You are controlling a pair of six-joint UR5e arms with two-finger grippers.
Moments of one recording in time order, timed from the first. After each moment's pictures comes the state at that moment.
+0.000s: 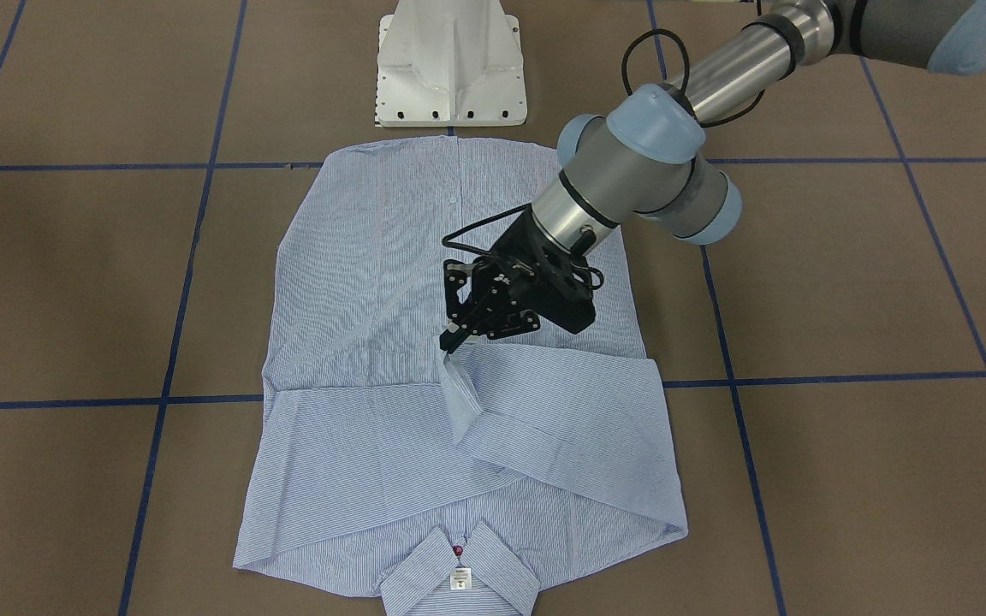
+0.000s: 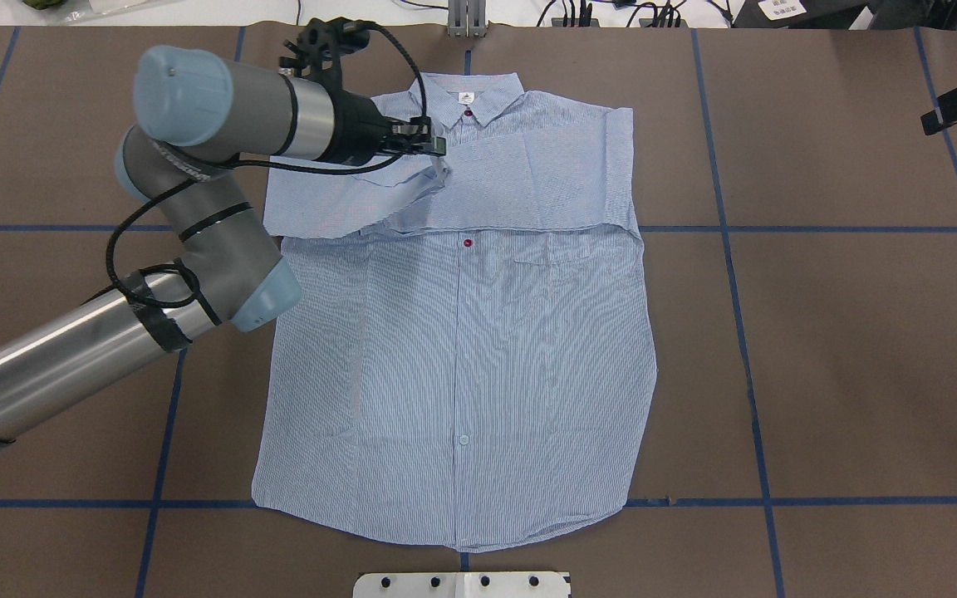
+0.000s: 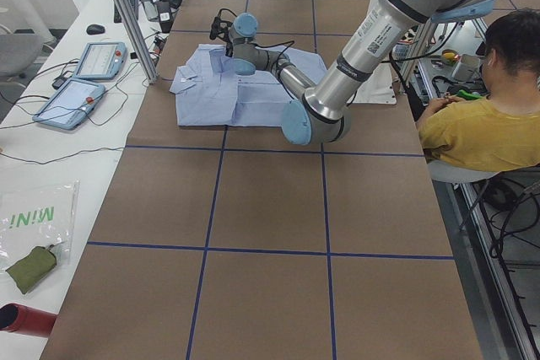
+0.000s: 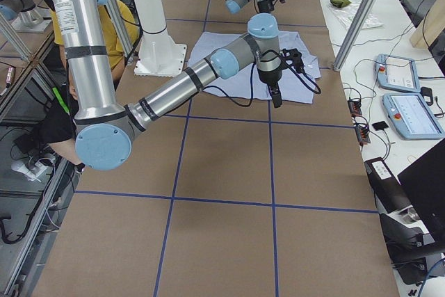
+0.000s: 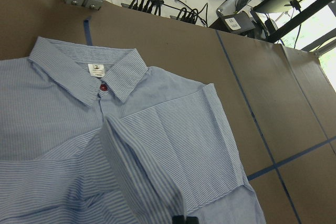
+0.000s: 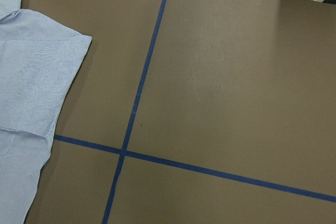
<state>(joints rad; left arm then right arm) -0.68 -2.38 -1.33 -2.51 -1.86 -1.27 1.30 -1.41 2.01 -1.57 2.24 0.40</state>
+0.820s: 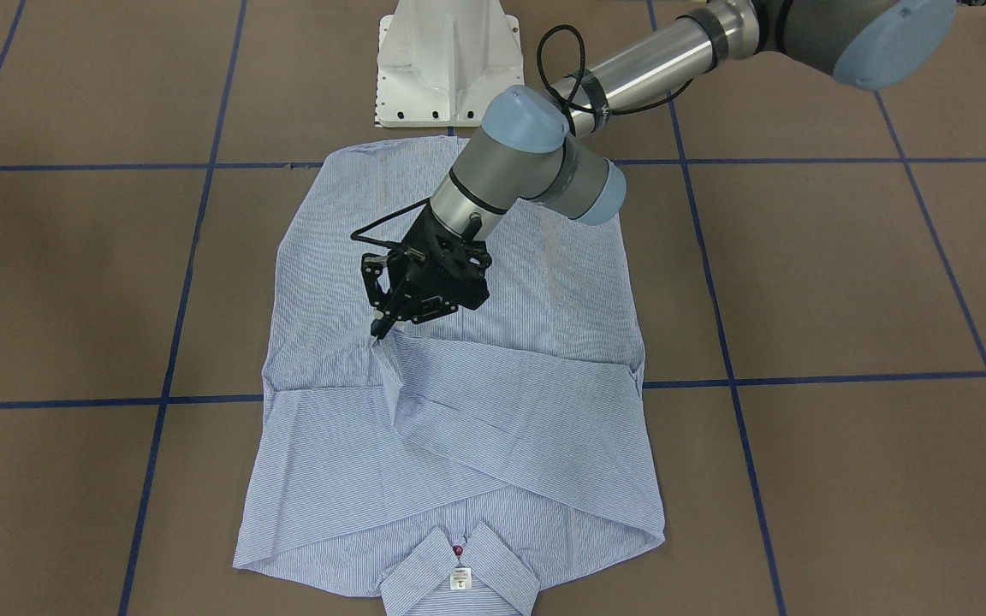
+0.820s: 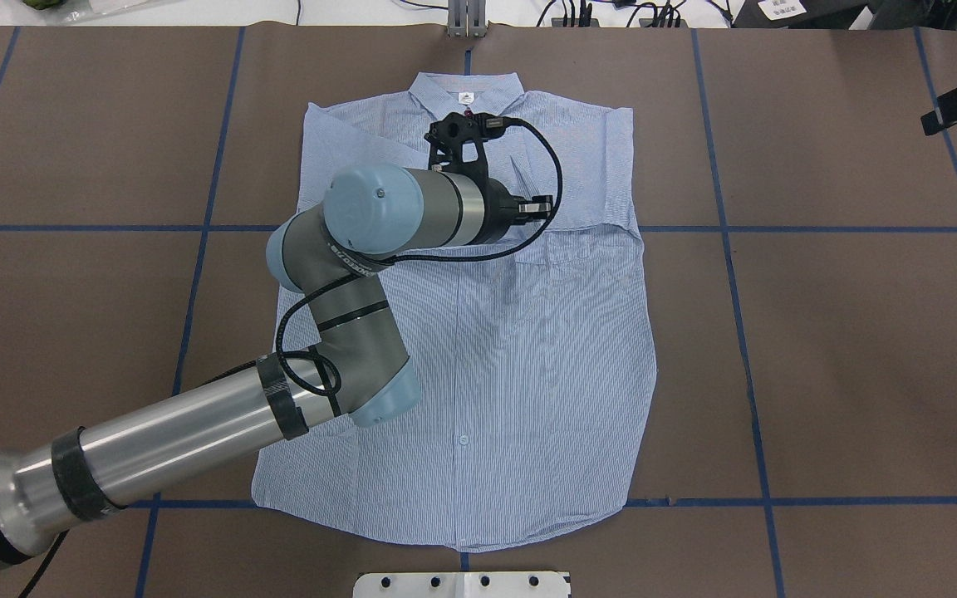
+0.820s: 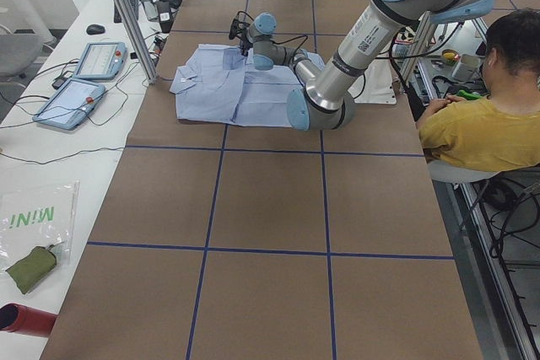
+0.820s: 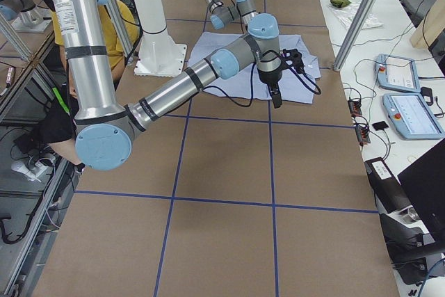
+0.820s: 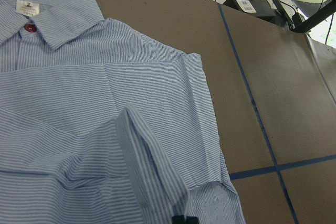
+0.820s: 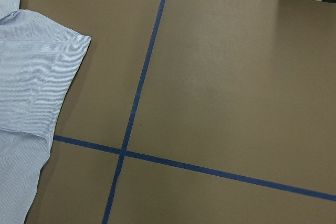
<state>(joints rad) -0.52 -2.49 -1.20 -2.49 -1.67 -1.28 1.30 -1.41 2.01 -1.57 2.24 0.40</state>
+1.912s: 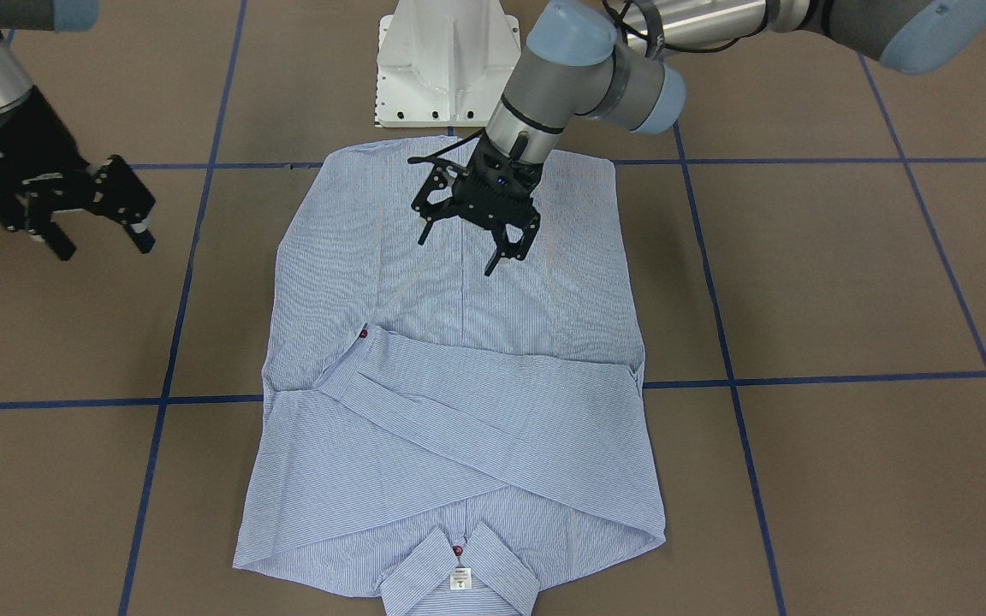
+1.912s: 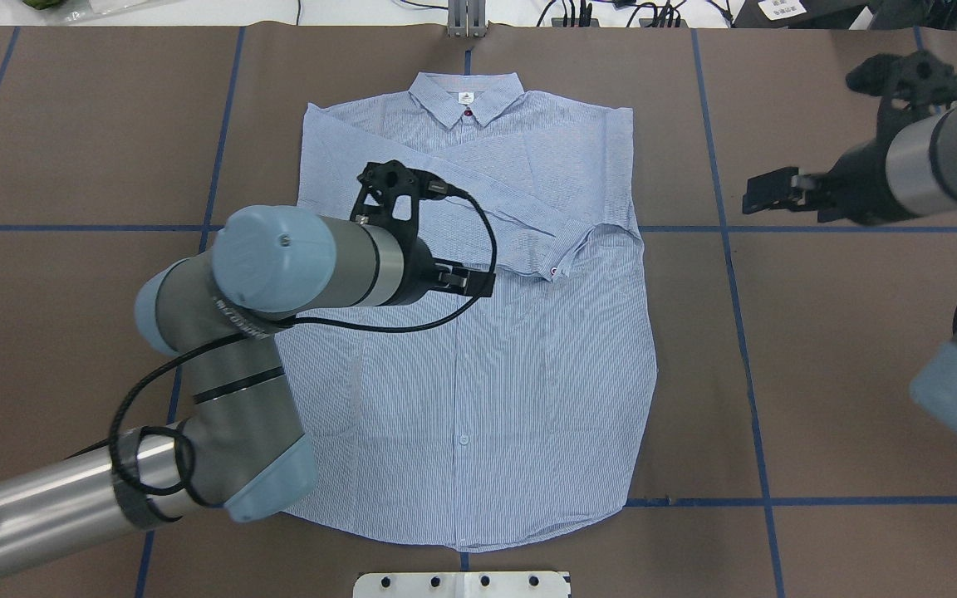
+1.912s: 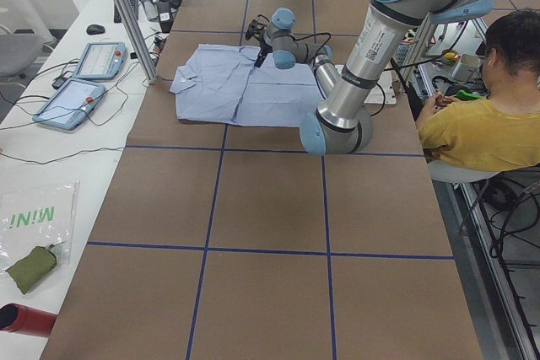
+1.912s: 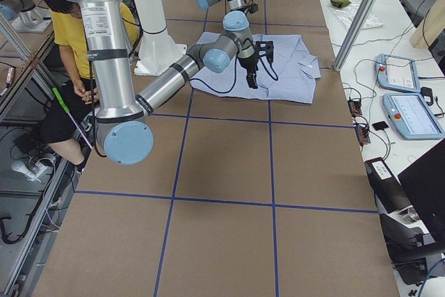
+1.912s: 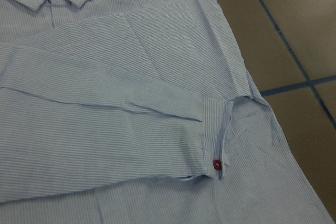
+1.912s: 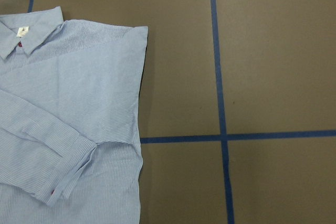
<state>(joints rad) -0.49 -2.18 -1.74 -2.06 -1.70 -1.02 0.83 -1.45 2.14 -1.36 1.90 1.13</state>
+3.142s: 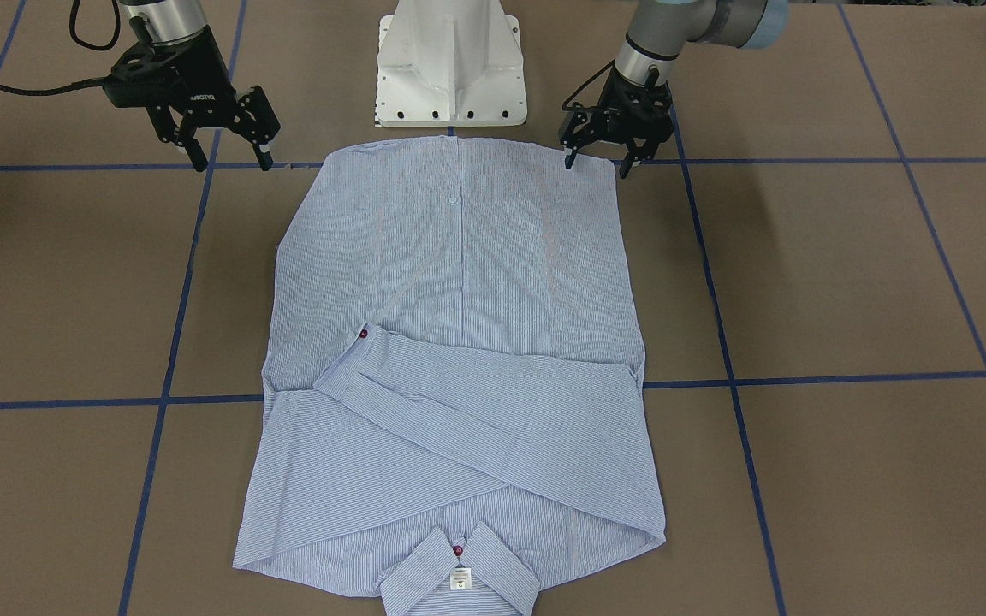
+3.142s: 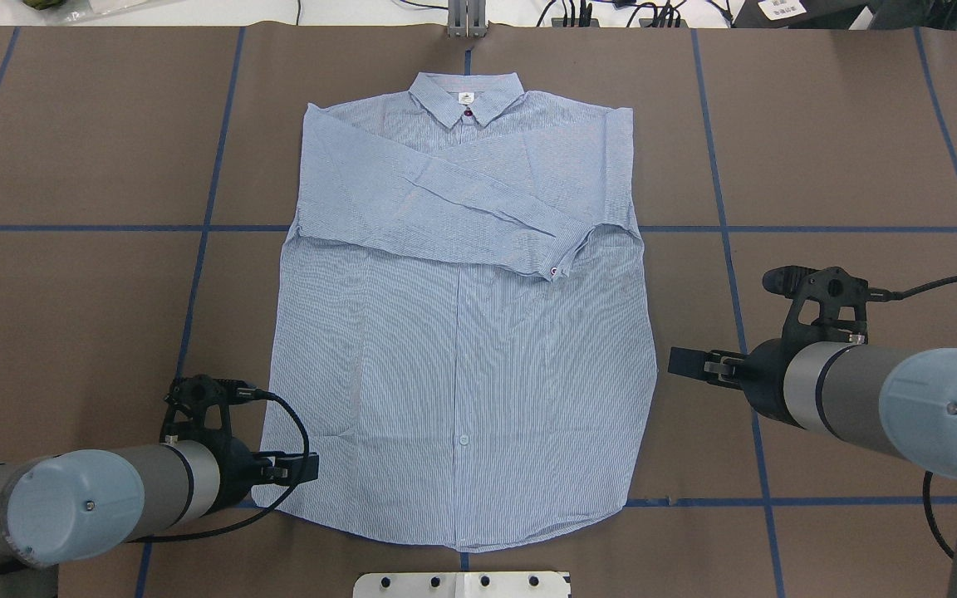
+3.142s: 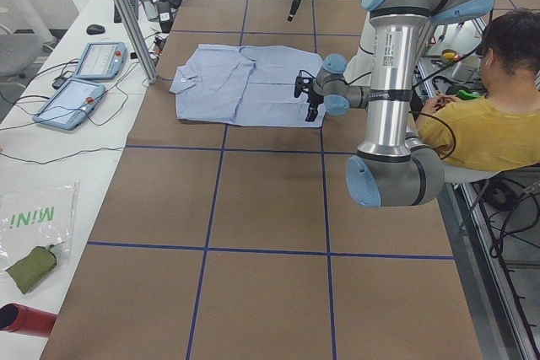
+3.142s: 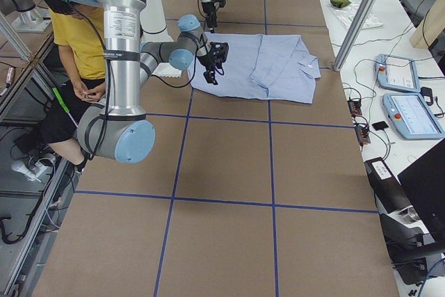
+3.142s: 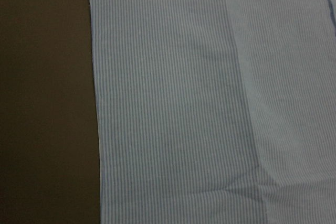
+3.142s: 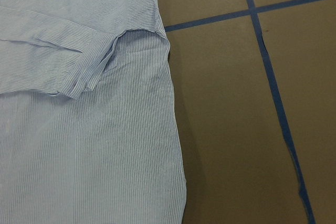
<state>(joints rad) -0.19 -1.64 -2.05 -2.03 -1.51 -1.39 0.39 -1.59 2.31 -1.35 1.53 1.47</state>
